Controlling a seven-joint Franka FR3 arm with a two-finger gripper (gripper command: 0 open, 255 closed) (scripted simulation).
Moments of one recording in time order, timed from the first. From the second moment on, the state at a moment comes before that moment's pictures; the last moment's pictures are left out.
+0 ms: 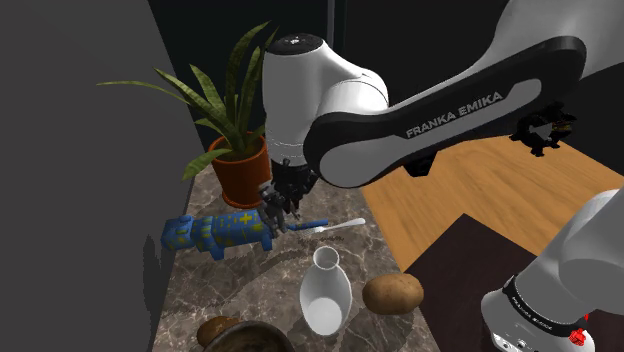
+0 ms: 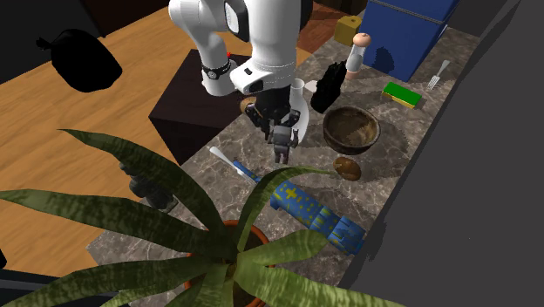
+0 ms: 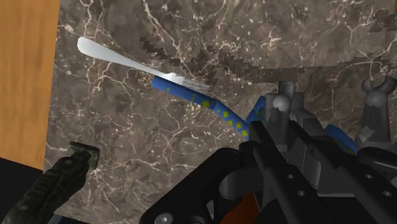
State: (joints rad) arm 0.03 -0.05 0.64 -2.11 -0.08 2.20 0.75
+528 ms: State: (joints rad) arm 0.04 -0.09 0.64 -2.05 -0.05 2.11 0.74
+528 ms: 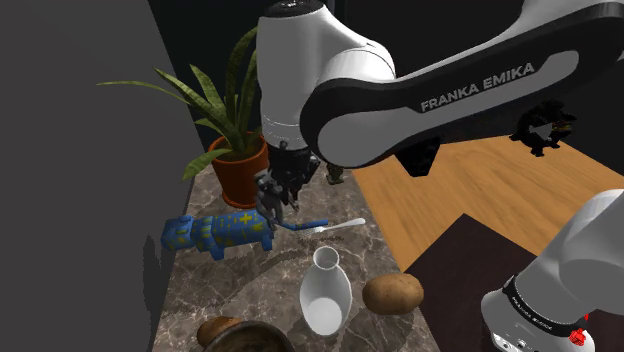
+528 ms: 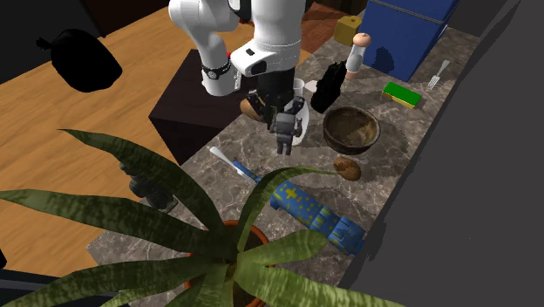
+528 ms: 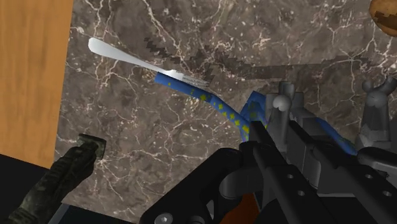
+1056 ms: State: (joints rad) arm 0.11 -0.08 0.74 -2.02 -0.07 2.07 0.92
